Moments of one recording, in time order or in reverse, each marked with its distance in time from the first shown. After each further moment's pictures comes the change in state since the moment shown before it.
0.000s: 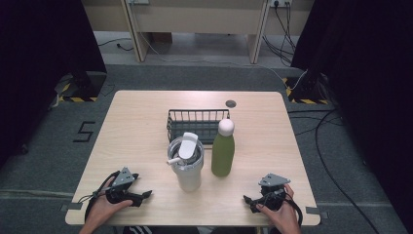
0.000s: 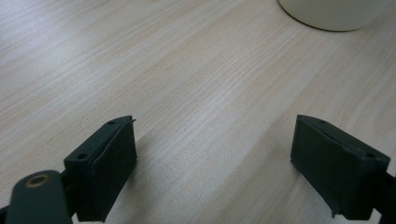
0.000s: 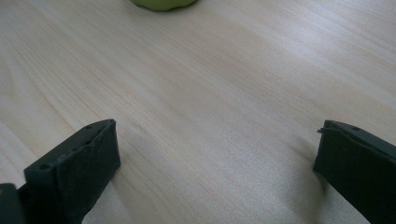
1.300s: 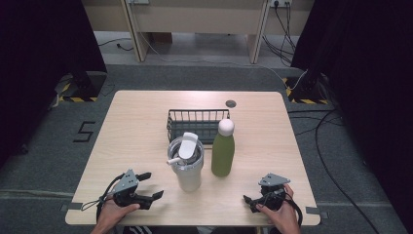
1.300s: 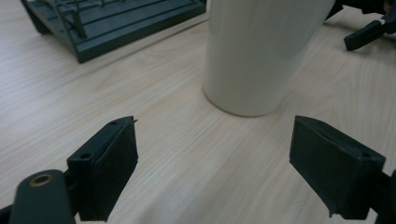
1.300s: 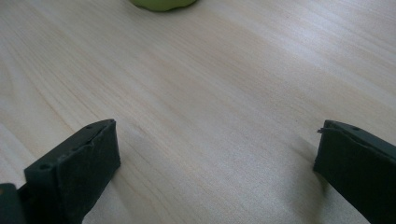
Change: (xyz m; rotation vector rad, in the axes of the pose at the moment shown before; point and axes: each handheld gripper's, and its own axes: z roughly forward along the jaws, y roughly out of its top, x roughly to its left) left arm -0.036 0.018 0.000 -0.263 -0.121 0.005; right arm 0.000 0.000 0.000 0.000 0.001 -0.001
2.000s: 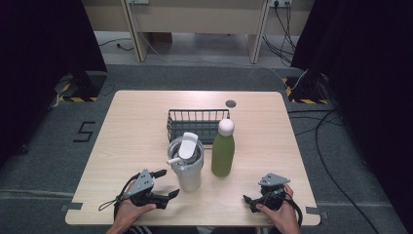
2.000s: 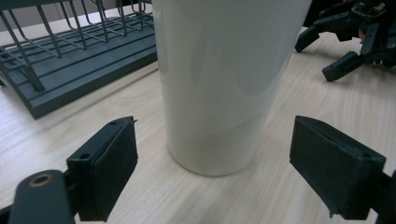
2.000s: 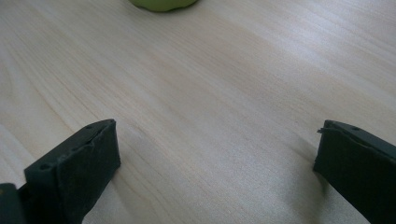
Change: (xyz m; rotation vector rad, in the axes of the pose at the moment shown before) left arm -0.025 0.019 0.032 -0.092 -0.017 0.044; right arm 0.000 0.000 0.000 0.002 0.001 -0.001
